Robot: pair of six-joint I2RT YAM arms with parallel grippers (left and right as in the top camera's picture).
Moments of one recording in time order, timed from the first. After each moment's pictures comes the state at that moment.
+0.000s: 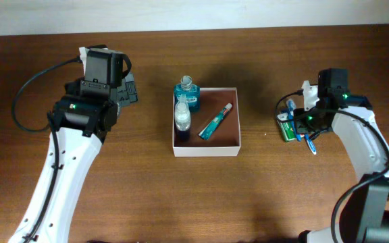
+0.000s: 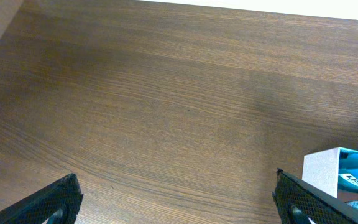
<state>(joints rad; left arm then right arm) -0.22 1.46 1.46 -0.86 -0.43 -0.28 -0.14 1.66 1.17 -0.81 -0.03 -0.18</state>
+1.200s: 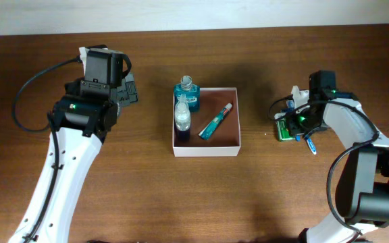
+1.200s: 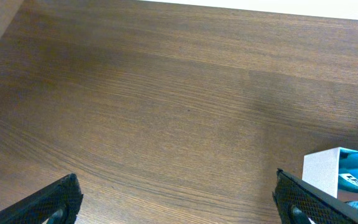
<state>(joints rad) -0.22 1.46 1.46 -0.86 -0.43 -0.28 -0.14 1.83 1.21 -0.79 -0.09 -0.24</state>
